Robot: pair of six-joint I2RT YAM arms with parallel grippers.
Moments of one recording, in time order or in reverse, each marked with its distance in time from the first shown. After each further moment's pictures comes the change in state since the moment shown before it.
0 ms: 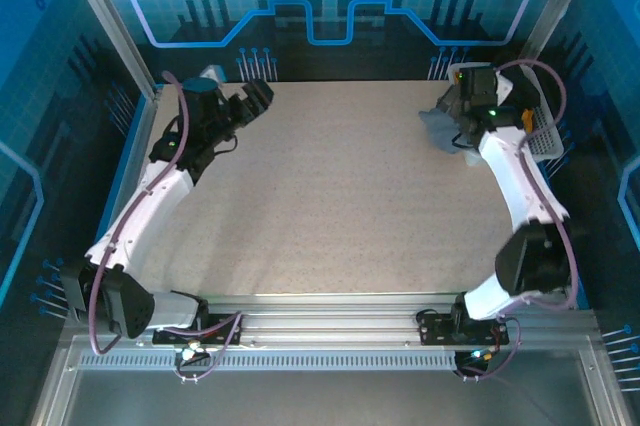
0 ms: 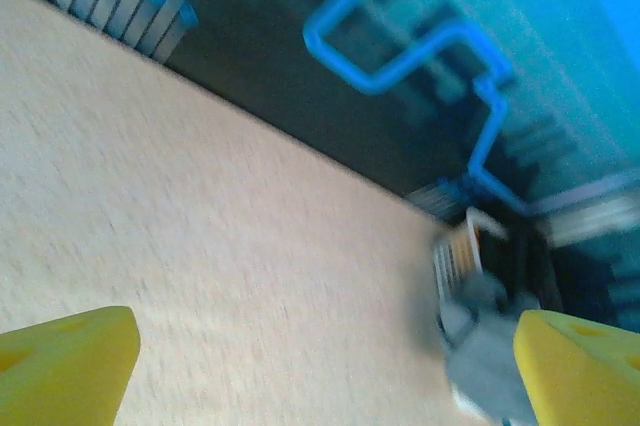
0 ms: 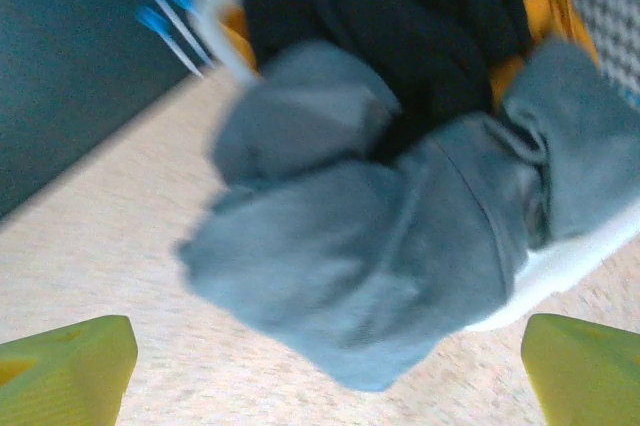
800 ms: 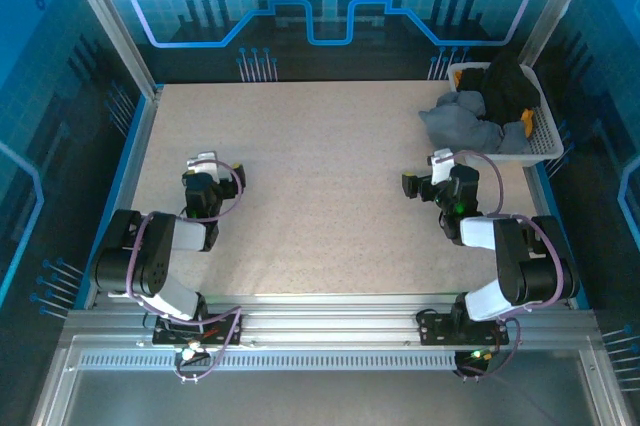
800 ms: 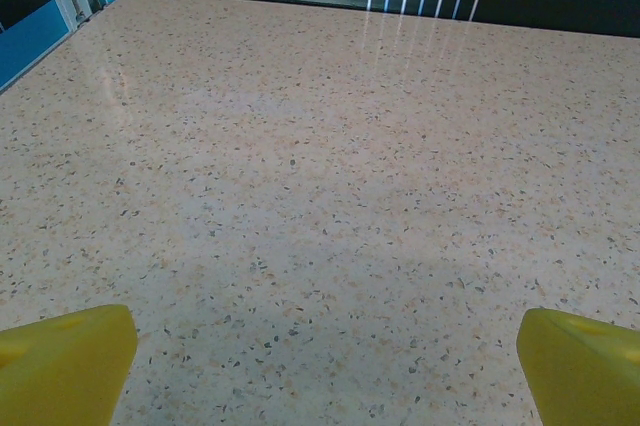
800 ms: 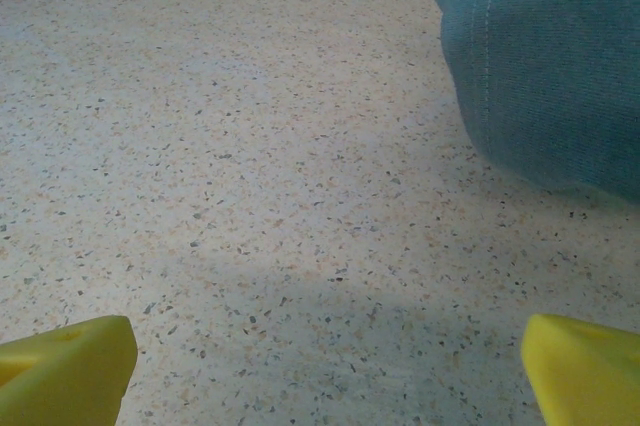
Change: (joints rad) left arm 0.198 0.212 -0.930 1.202 -0.299 0.668; right arm 0.000 -0.106 -1.062 1.353 -0.493 -0.759
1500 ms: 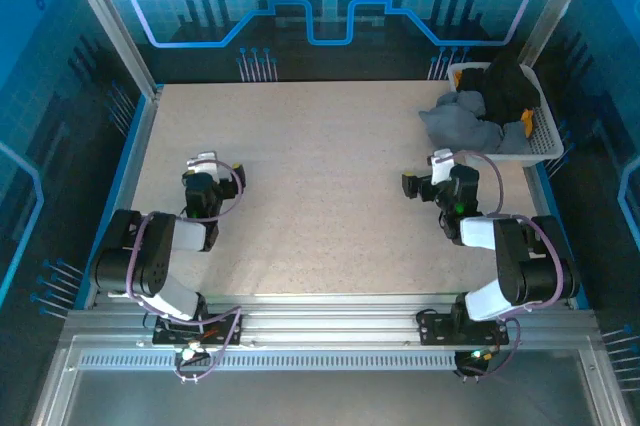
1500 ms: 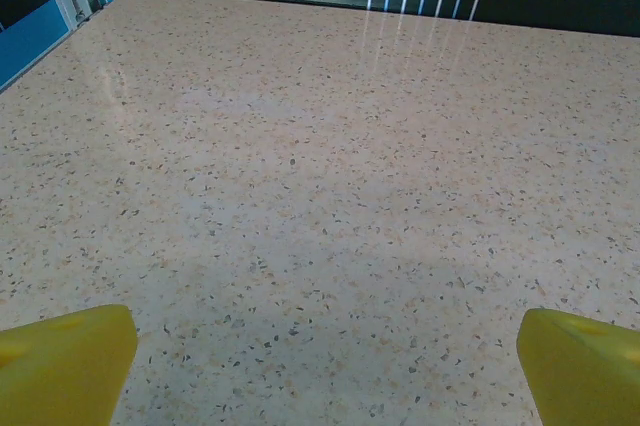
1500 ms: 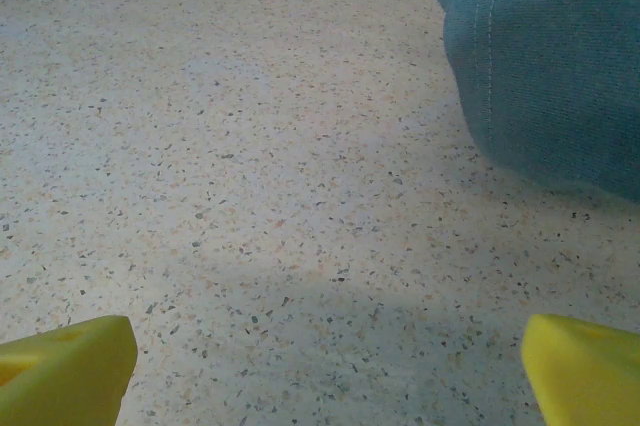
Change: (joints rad) left arm 0.002 0.003 0.003 -0.002 0.001 -0.001; right arm -0.001 0.008 -0.003 0.017 -0.021 -0.001
